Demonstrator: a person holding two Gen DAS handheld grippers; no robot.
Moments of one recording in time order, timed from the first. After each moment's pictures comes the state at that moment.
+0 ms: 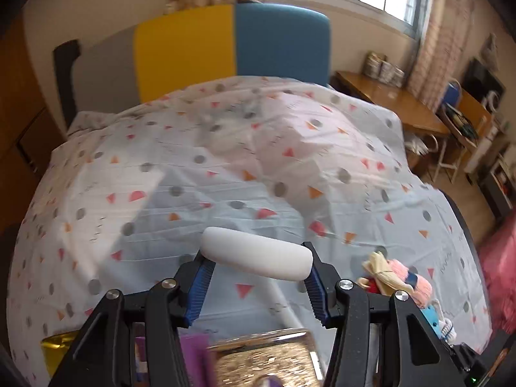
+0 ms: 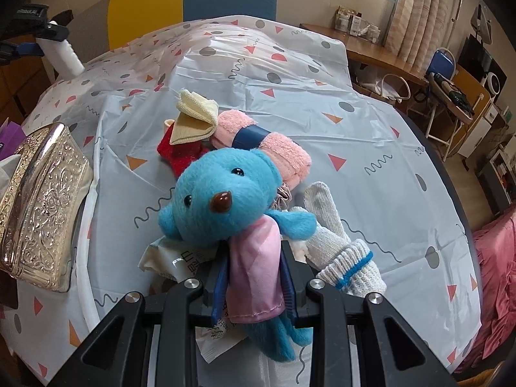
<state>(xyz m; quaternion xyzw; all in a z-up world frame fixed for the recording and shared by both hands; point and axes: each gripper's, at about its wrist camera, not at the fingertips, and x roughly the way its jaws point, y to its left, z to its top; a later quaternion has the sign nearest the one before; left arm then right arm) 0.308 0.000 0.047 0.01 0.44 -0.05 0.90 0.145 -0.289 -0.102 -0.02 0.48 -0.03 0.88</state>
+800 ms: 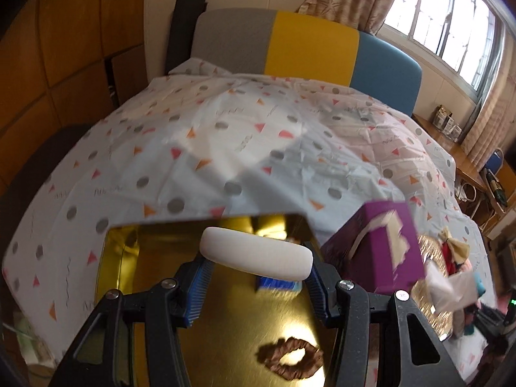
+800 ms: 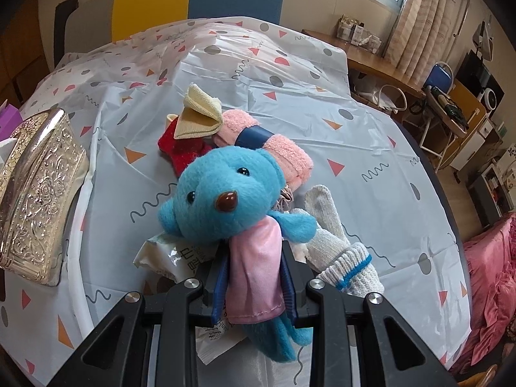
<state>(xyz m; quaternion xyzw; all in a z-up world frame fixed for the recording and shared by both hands) 0.130 0.216 -0.018 -0.11 0.42 0.07 0.90 0.144 -0.277 -0.106 -0.05 0.47 -0.04 0.88</state>
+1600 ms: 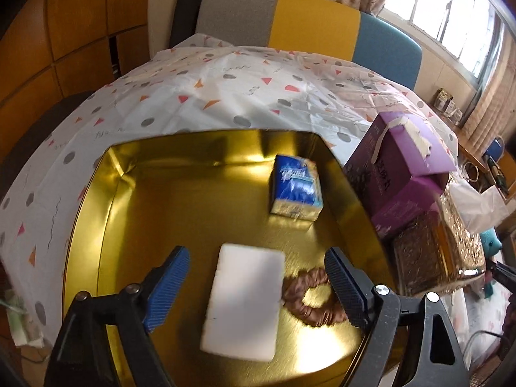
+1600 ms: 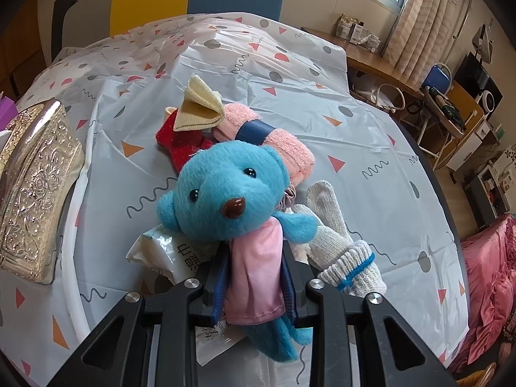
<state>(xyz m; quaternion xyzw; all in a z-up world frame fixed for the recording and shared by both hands) 0.071 0.209 -0.086 -0.11 0.44 0.07 0.89 0.146 -0.273 -0.111 -0.06 0.48 -0.05 0.88</state>
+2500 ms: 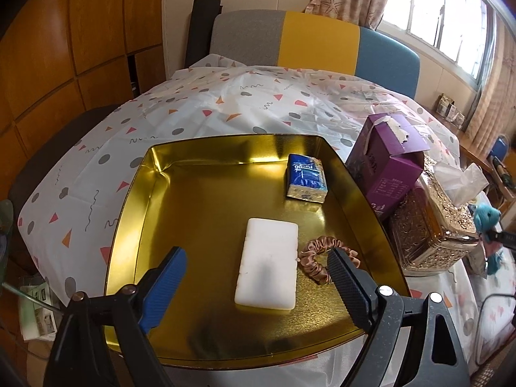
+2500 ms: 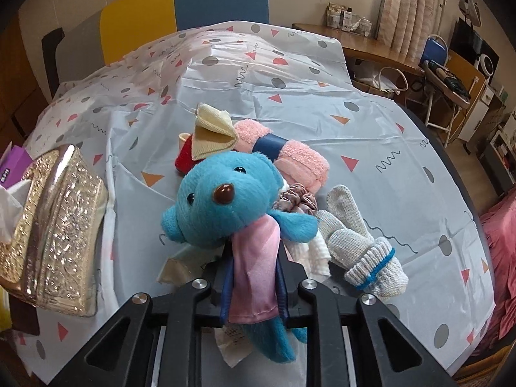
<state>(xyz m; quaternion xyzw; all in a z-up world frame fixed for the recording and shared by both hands) 0.008 0.204 -0.068 -0.09 0.40 0.10 0.91 0.151 -0.269 -0.091 0.04 0.47 -0.04 0.88</state>
